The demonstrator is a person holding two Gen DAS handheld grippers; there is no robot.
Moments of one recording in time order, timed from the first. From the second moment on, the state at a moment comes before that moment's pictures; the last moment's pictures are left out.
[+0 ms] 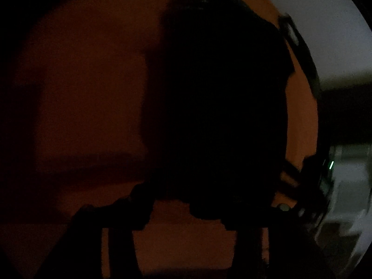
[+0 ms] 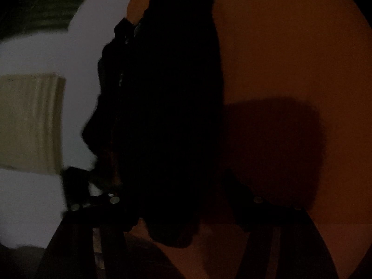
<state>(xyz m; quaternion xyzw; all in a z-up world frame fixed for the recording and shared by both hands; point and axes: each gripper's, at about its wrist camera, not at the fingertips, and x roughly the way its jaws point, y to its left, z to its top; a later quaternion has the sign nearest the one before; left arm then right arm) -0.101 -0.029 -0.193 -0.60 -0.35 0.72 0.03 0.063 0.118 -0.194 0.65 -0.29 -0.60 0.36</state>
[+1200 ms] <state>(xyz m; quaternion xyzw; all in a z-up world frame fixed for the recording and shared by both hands) -0.015 -0.009 -0.241 -0.51 -0.55 0.66 -0.02 -0.218 0.154 -0.118 0.58 -0.24 -0.65 0.43</state>
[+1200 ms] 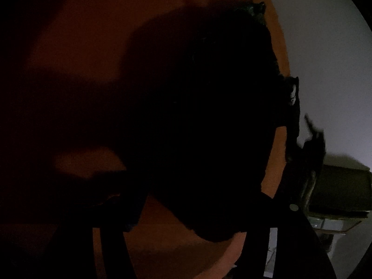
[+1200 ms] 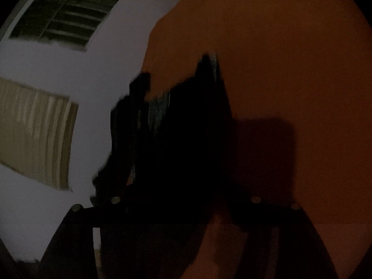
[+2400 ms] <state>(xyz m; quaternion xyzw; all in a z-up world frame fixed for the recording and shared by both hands) -0.107 -0.141 -0.146 -0.61 -0.34 0.69 0.19 -0.071 0.379 -0.074 0.47 -0.34 -0.79 0.20</state>
